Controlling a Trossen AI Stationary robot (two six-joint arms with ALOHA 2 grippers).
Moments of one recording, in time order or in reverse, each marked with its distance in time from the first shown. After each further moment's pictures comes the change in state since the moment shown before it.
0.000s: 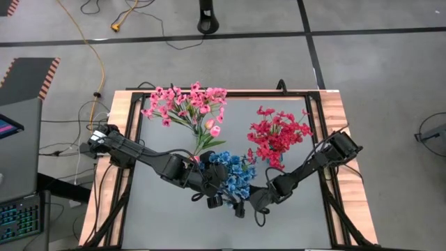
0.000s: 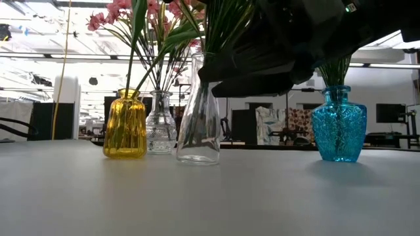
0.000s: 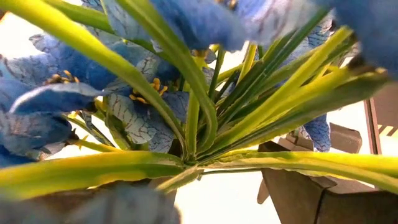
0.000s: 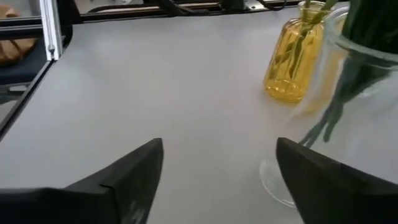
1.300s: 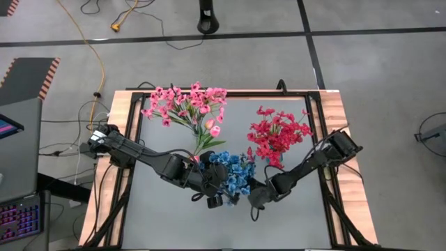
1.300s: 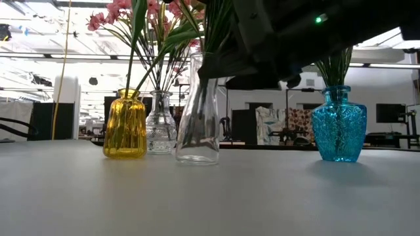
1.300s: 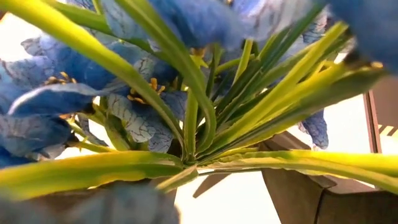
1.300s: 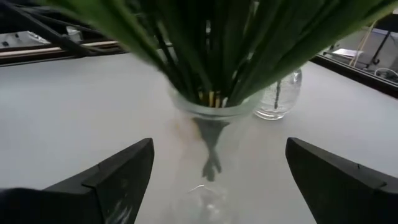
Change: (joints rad) left arm 0.000 0.000 0.000 0.000 0.000 0.000; right arm -0.019 0.000 0.008 0.000 0.327 0.045
